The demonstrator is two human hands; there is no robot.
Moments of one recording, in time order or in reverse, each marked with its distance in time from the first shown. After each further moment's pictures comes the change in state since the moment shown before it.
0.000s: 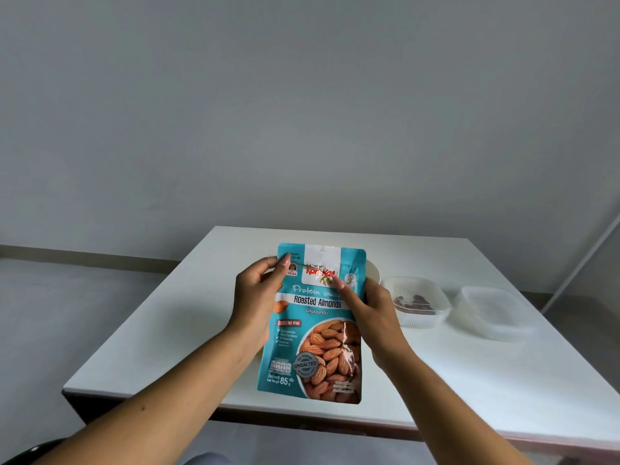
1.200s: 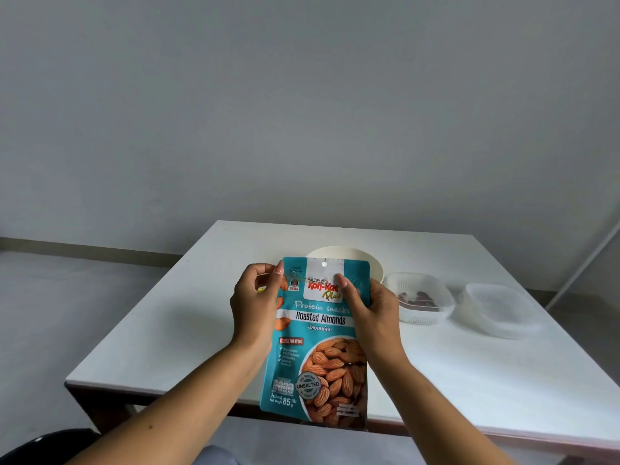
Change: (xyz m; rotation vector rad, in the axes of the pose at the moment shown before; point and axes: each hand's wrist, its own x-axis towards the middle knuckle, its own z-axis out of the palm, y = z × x) left_hand -0.004 -0.026 -0.012 0.258 0.171 0.139; right_hand -0.011 0.009 0.009 -0.025 0.087 -0.155
